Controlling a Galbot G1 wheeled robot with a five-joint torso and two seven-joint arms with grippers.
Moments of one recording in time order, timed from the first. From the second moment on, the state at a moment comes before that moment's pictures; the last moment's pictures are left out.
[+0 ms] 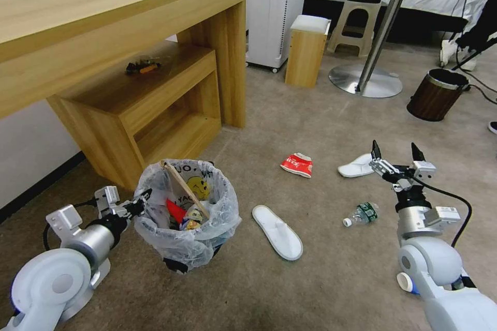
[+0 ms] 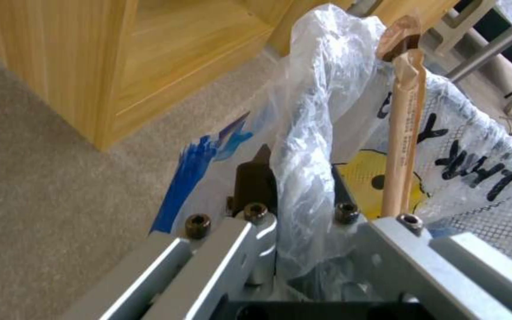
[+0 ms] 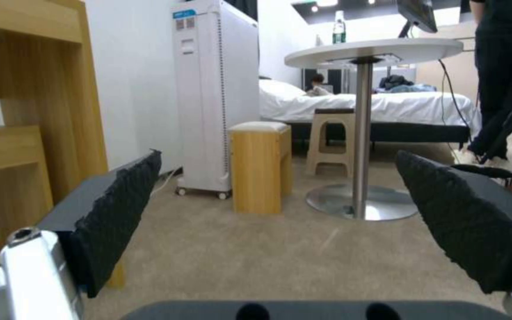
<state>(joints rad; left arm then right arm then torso) 1.47 -1.03 -0.74 -2.23 -1.24 0.54 -0.41 -1.30 1.04 0.59 1.88 0.52 0.22 0.18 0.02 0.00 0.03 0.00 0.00</state>
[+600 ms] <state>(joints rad) 1.47 -1.04 -0.71 -2.24 -1.22 0.54 -0.41 -1.31 1.04 0.59 1.89 0.52 0.22 0.18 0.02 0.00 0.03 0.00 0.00</state>
